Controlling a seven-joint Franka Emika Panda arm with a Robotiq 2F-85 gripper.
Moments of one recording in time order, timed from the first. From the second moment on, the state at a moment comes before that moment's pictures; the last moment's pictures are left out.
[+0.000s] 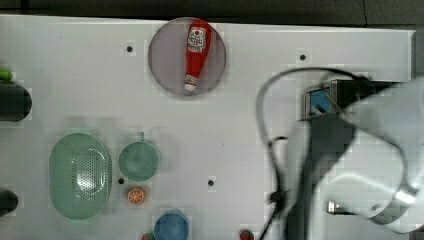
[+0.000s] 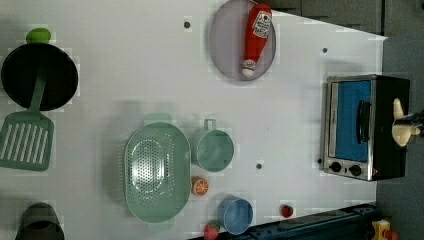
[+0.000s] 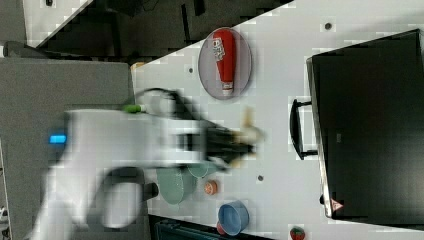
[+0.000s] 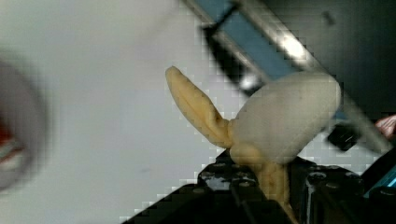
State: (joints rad) arm -0.03 0.04 -0.44 -1.92 -0.02 0.26 -0.40
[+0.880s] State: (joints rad) arm -0.11 0.14 -0.63 -1.90 -0.03 0.45 -0.81
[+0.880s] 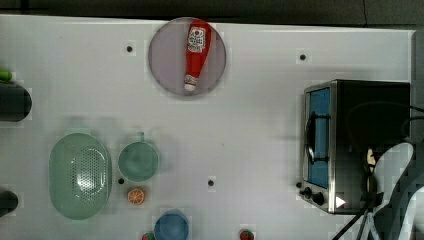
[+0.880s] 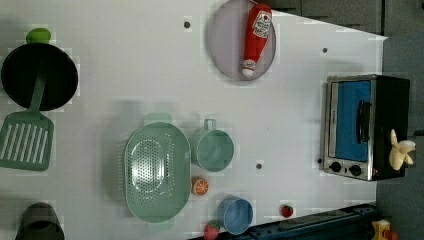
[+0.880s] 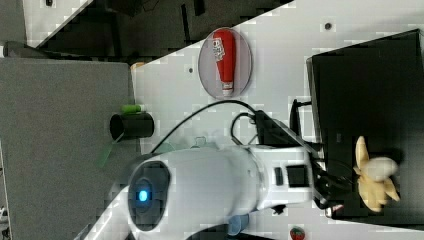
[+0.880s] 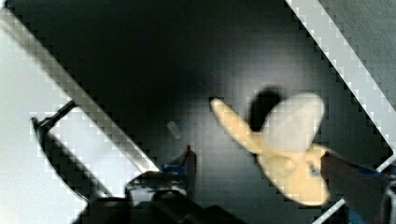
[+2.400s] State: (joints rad) arm 0.04 -0.26 -0.01 -1.81 -0.04 -0.01 0.01
